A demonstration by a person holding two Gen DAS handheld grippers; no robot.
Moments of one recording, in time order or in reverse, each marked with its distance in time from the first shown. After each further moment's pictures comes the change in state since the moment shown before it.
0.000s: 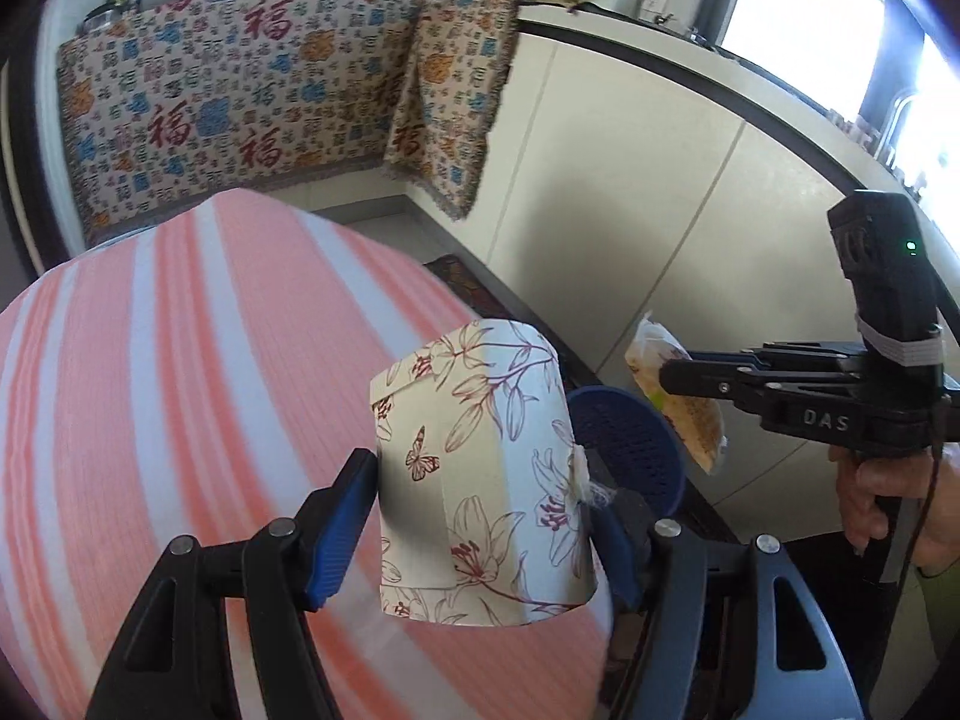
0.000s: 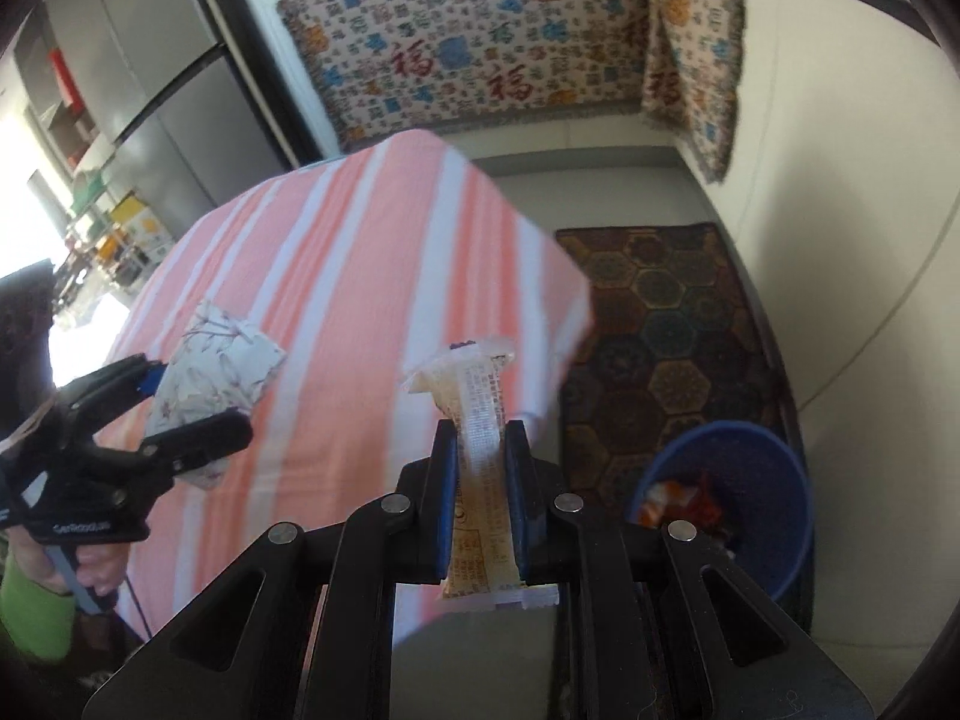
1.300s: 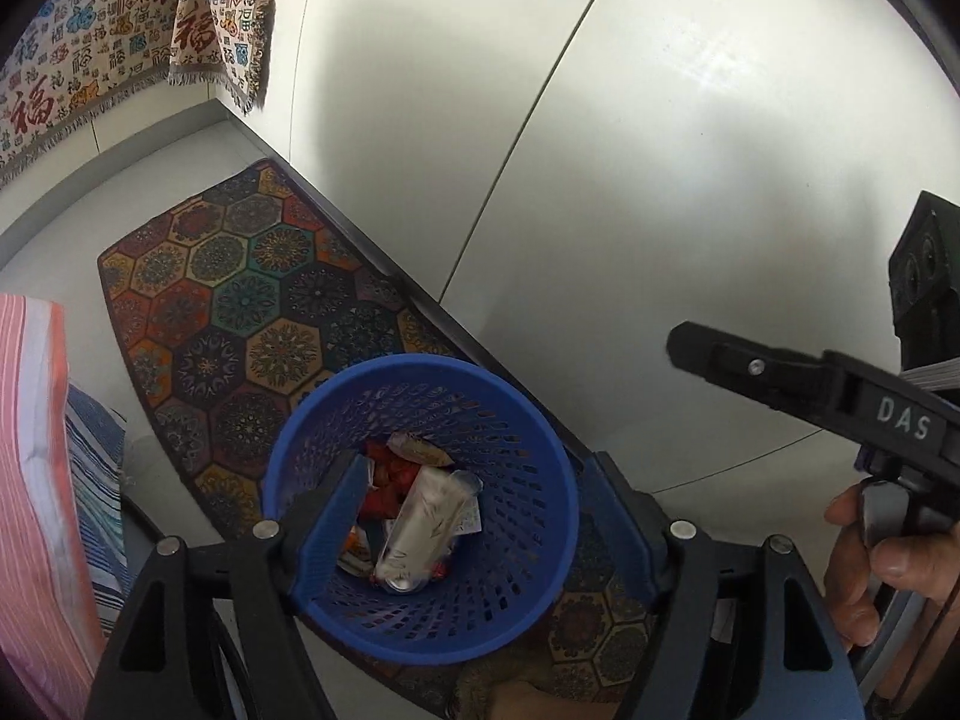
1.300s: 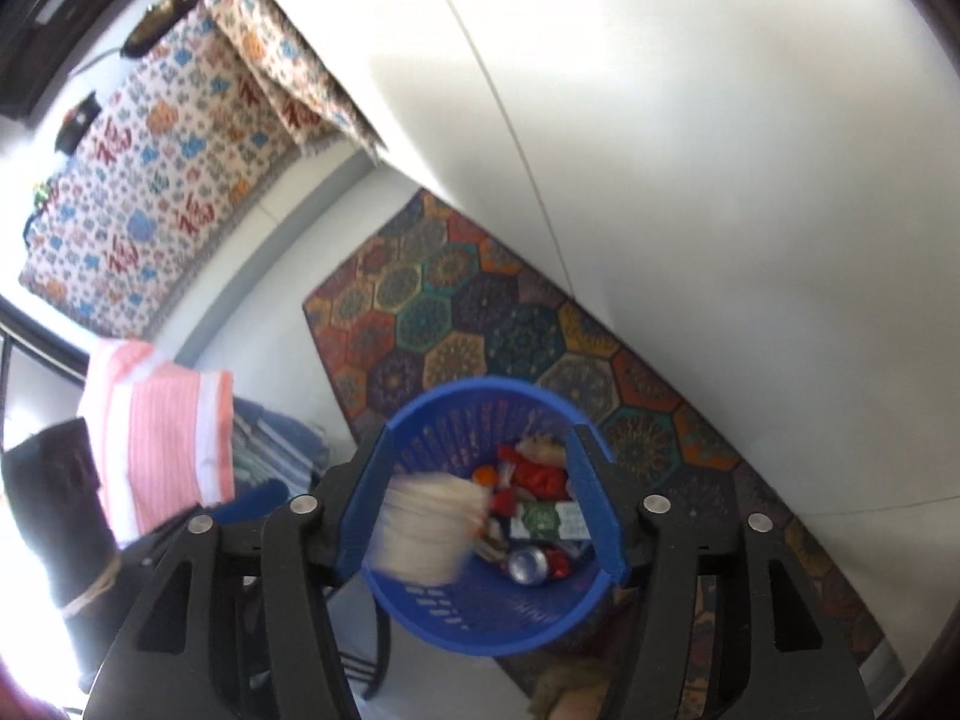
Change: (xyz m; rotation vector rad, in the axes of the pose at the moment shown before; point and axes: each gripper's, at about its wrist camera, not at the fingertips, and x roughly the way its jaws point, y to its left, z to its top) left arm 0.274 -0.171 0.020 0.103 0.273 -0.196; right arm 0.016 -0.281 -0.079 0.615 -0.101 -0.156
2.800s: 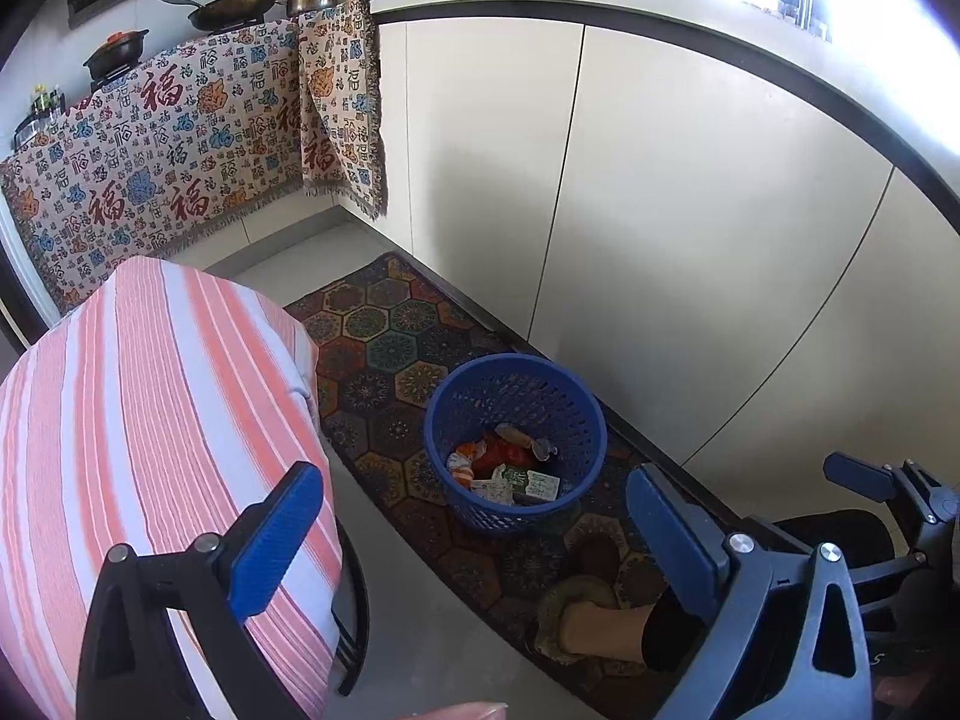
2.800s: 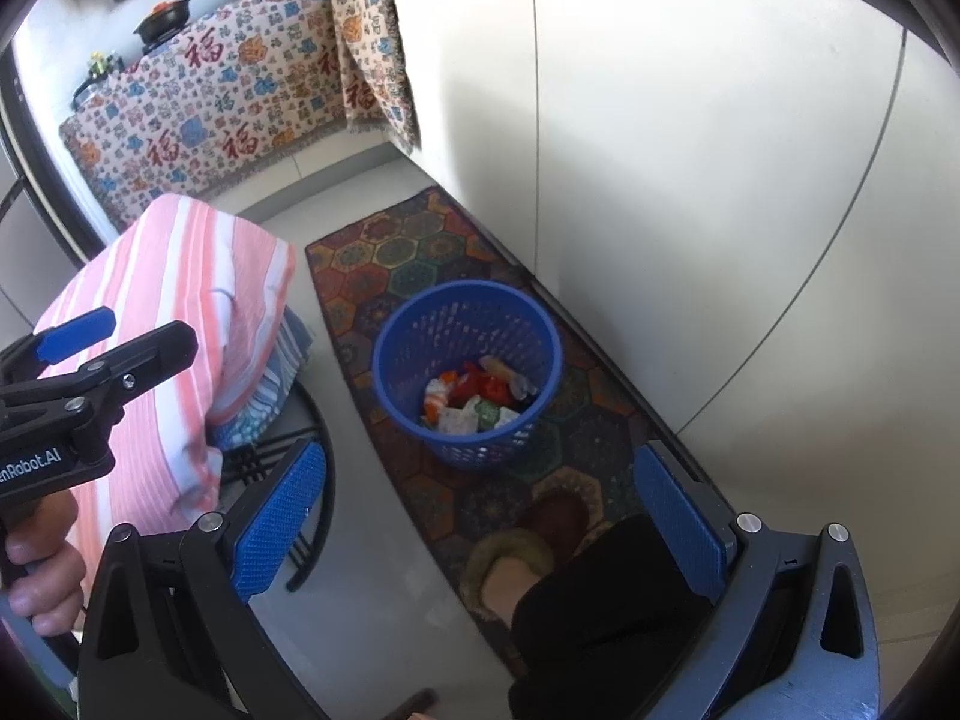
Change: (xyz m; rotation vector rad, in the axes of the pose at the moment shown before) left arm -0.248 -0.050 -0.131 0.065 -0.213 0.279; right arm -0.182 0.074 -0.174 -0.274 -0.087 -0.180
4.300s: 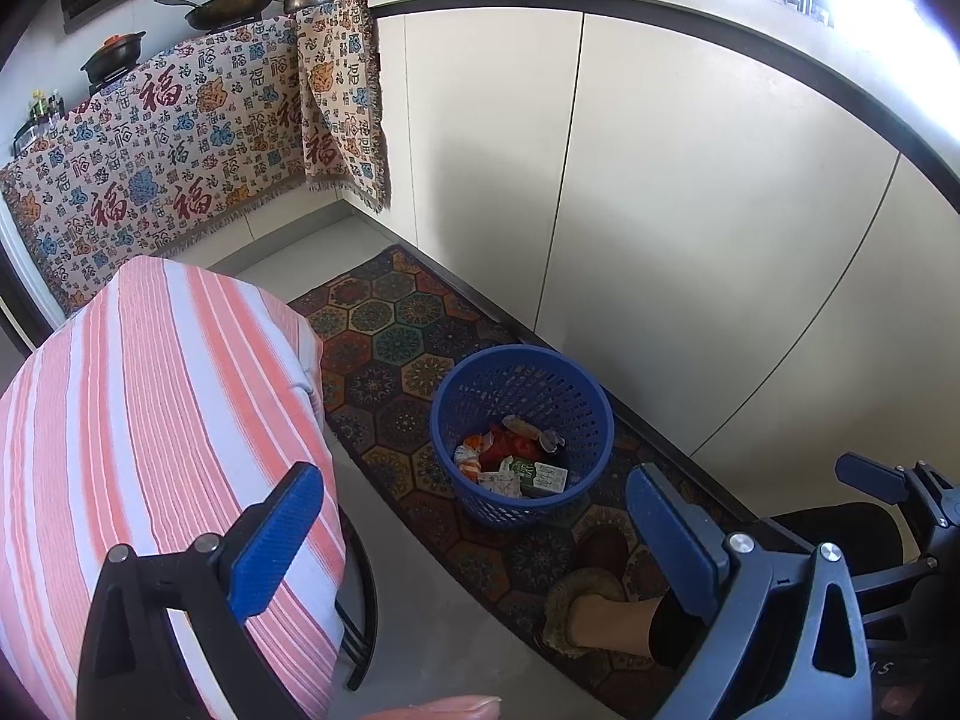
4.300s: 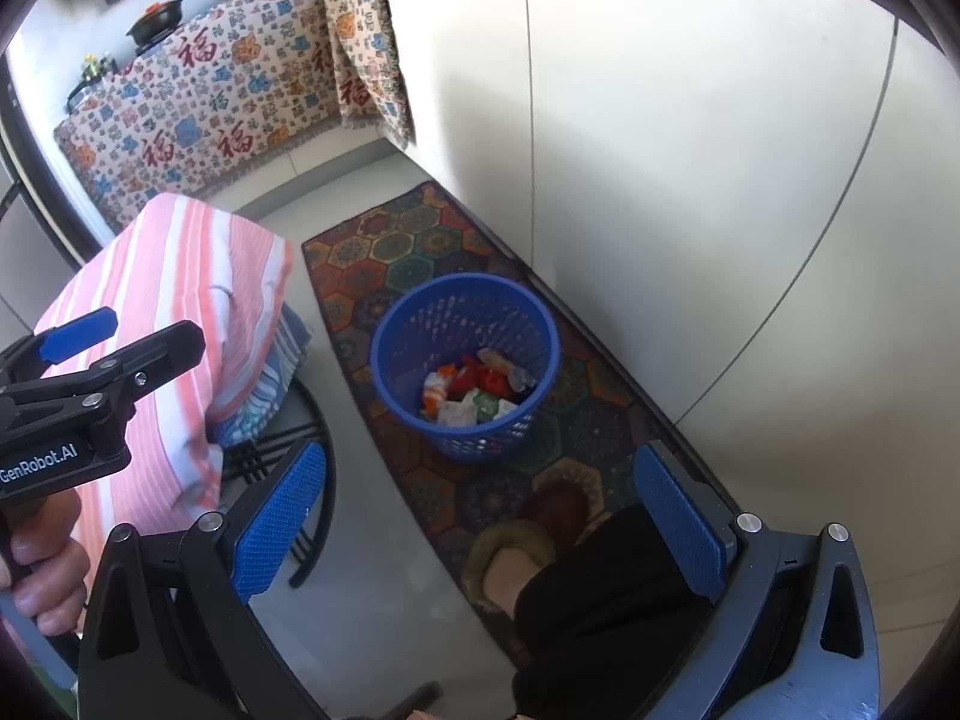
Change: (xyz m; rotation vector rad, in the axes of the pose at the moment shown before) left arm 0.005 -0.007 0.002 0.012 0.021 0.029; right arm -0.004 -0.002 -0.001 0.017 0.015 -0.008
